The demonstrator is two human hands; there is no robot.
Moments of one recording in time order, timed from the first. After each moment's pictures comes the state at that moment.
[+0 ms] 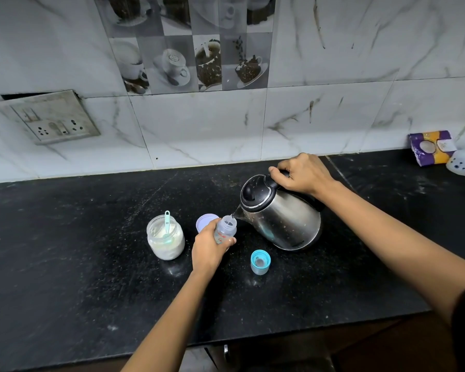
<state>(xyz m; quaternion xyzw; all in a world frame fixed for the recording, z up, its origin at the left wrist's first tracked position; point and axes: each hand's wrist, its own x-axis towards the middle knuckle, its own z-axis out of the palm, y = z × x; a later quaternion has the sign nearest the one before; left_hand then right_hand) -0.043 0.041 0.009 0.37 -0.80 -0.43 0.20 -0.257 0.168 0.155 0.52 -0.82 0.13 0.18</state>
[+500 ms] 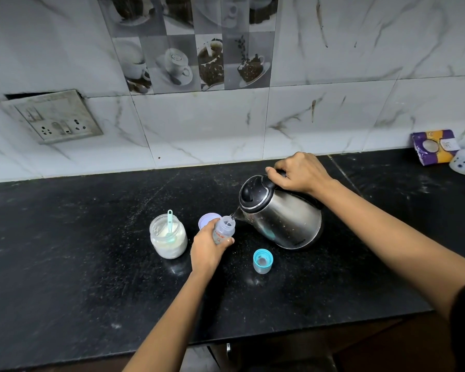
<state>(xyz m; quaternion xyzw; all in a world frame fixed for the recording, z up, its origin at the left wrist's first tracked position) -0.037 0.034 0.003 0.37 -0.80 -0.42 0.21 -0.255 0.157 0.152 0.55 -0.81 0.11 0.21</state>
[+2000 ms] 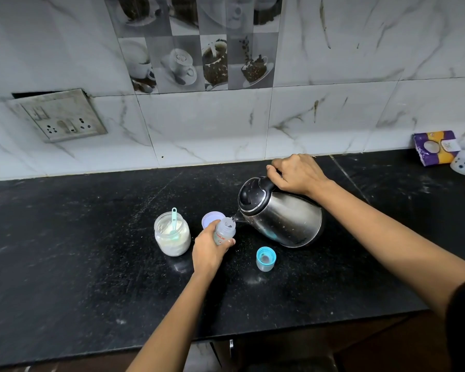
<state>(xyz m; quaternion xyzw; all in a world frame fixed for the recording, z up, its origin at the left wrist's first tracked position) -0.029 0.034 -0.002 0.38 -0.80 -0.42 0.21 -0.235 0.150 0.153 0.55 -0.79 0.09 0.24</state>
